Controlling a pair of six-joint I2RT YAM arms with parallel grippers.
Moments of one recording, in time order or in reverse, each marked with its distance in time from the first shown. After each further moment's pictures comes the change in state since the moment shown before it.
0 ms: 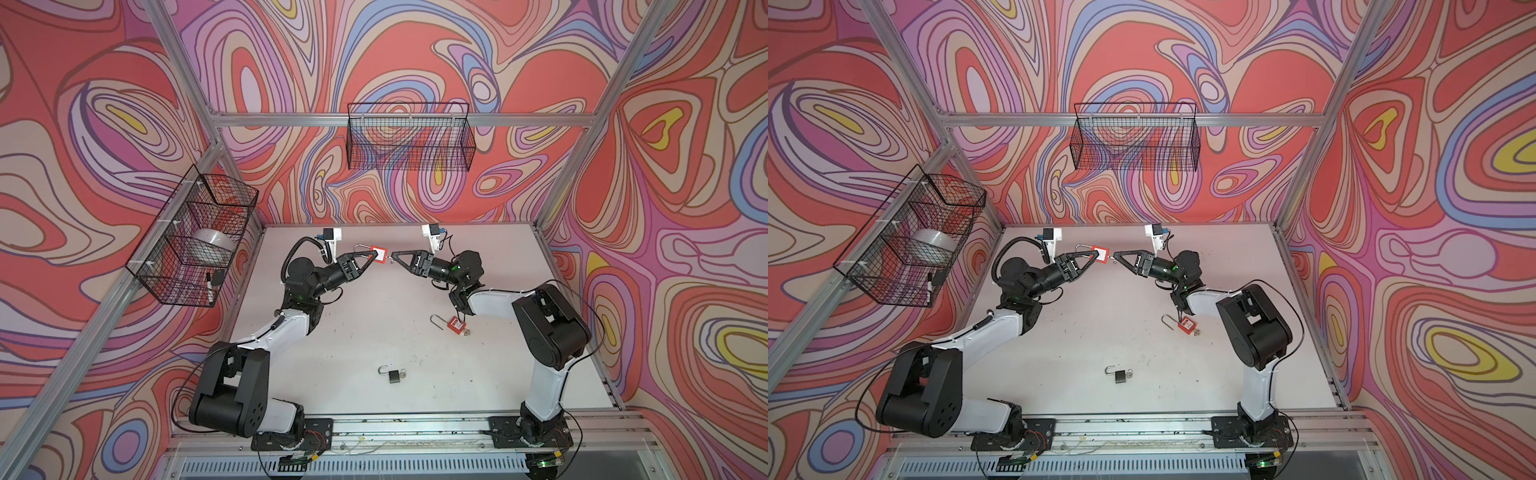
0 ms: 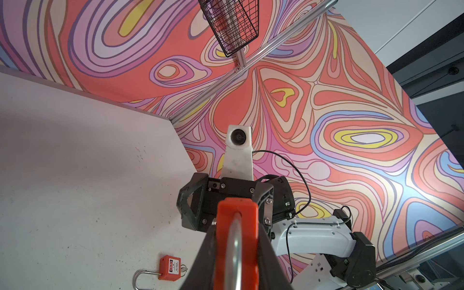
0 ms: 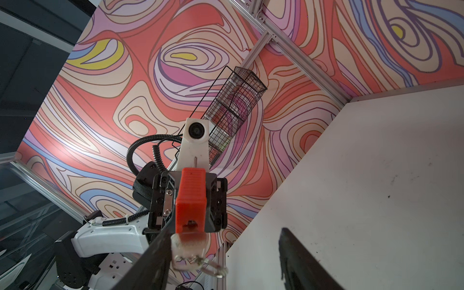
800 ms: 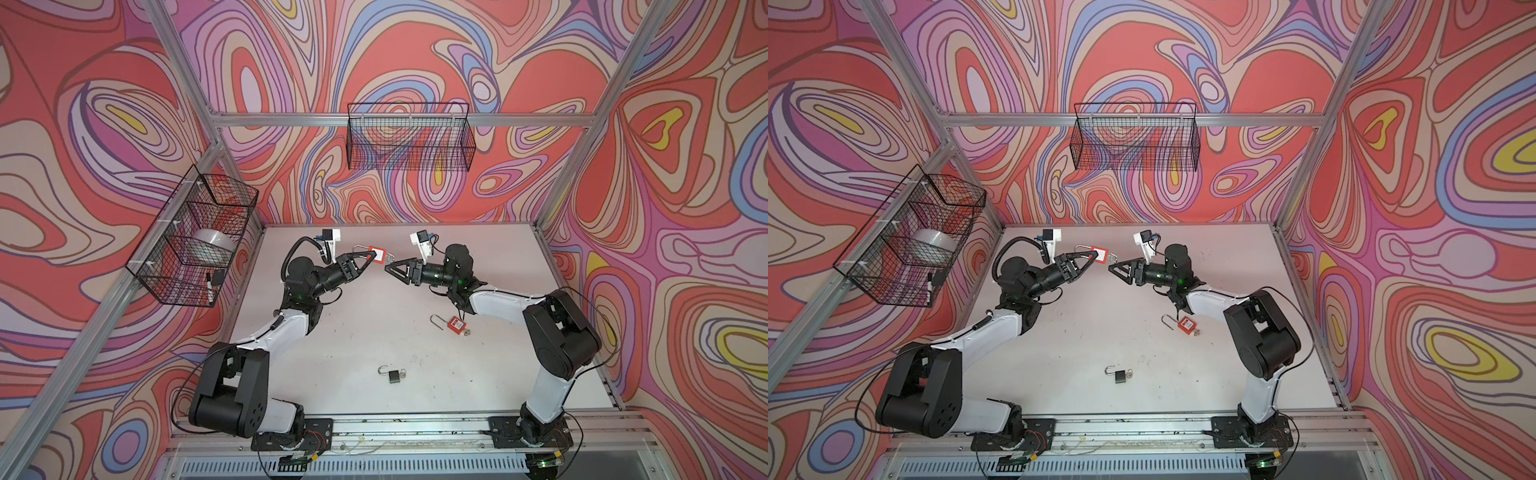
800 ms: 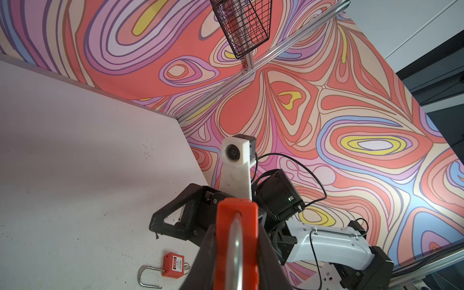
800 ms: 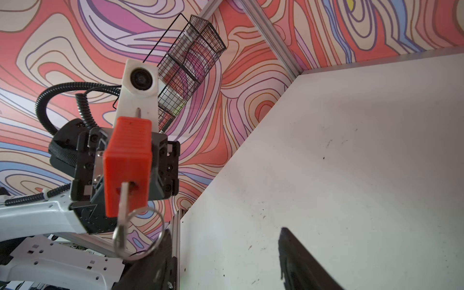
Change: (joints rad) left arm 0.009 -0.003 0.000 -0.041 -0.013 0.005; right arm 0.035 -0.088 0.021 -0.512 0.039 -0.423
